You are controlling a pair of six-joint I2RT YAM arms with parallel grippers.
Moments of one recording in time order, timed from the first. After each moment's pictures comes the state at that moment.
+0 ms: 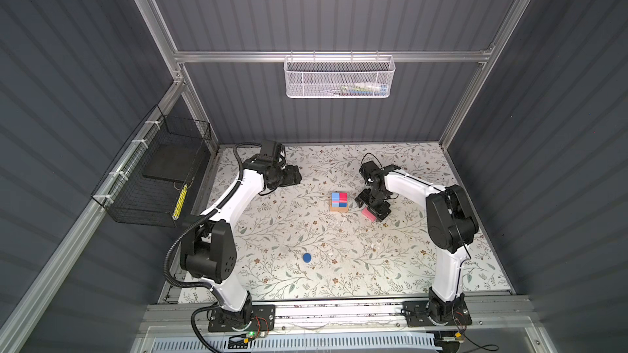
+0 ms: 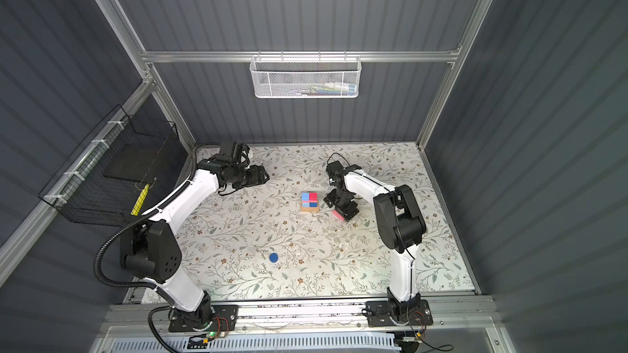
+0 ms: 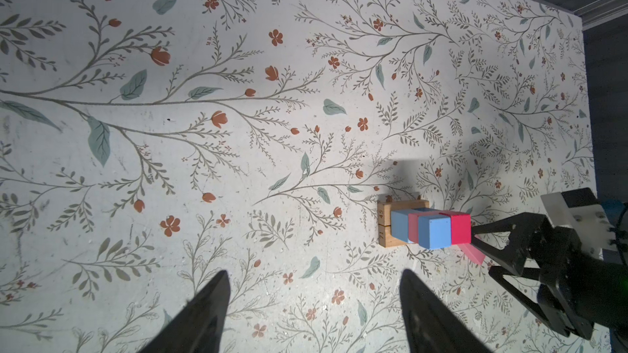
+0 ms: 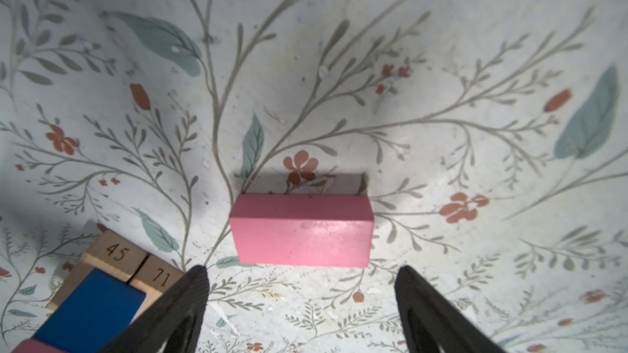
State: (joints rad) left arm -0.29 1.69 1.44 -0.70 0.20 -0.35; right arm 0.43 2.00 1.46 -0.97 -0.05 1.21
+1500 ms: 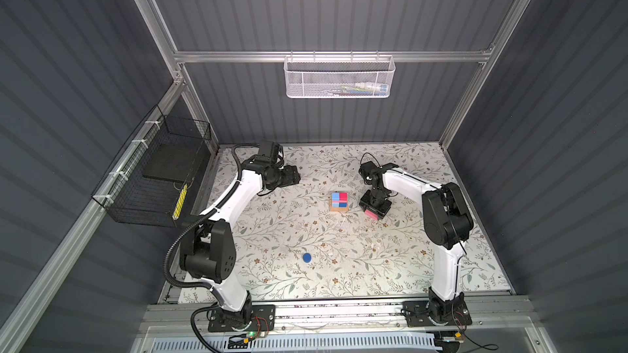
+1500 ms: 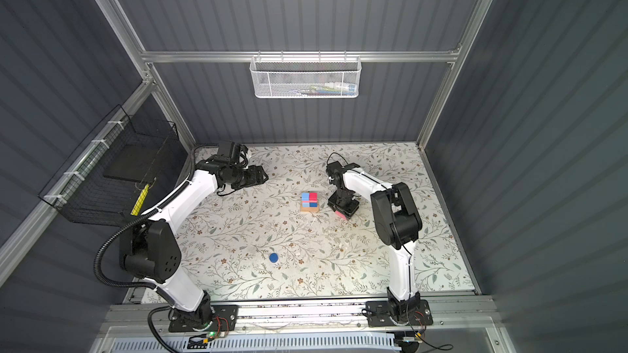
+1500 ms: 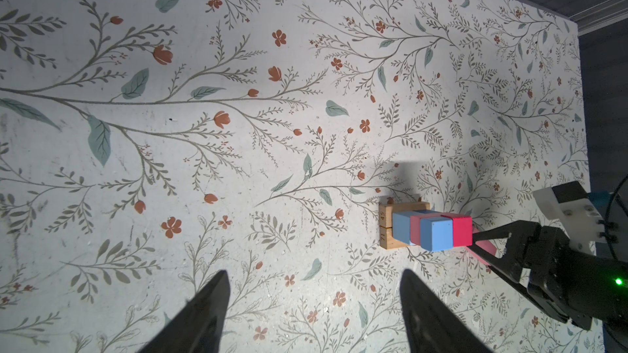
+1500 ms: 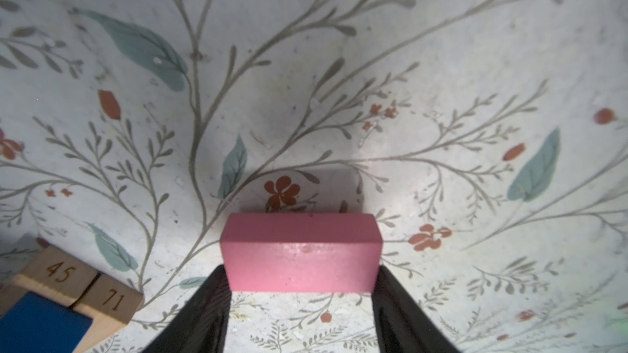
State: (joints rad) left arm -0.27 1.69 1.43 -0.69 0.22 -0.35; right arm 0.43 2.04 1.51 -1.04 0.00 1.07
